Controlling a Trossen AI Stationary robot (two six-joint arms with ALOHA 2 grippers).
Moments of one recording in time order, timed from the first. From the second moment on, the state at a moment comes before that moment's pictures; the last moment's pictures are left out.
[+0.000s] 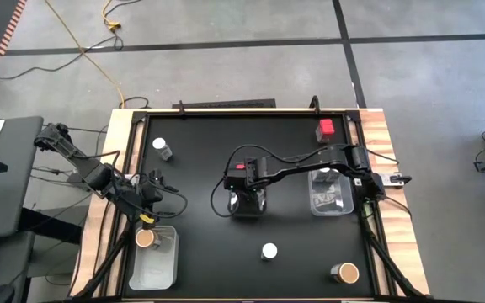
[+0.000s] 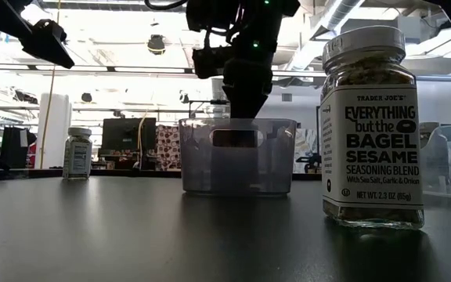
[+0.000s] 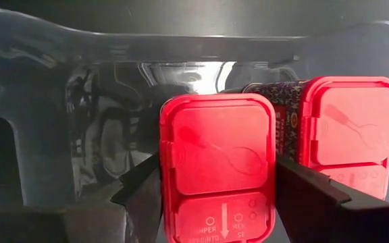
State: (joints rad) left arm -0.63 0.71 0.68 -0.69 -0.52 -0.45; right arm 0.05 2.09 1.76 -0.96 0.16 0.07
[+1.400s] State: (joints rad) left arm -0.63 0.71 0.68 -0.69 -0.52 -0.45; right arm 0.05 2.09 1.76 -0.96 0.16 0.08
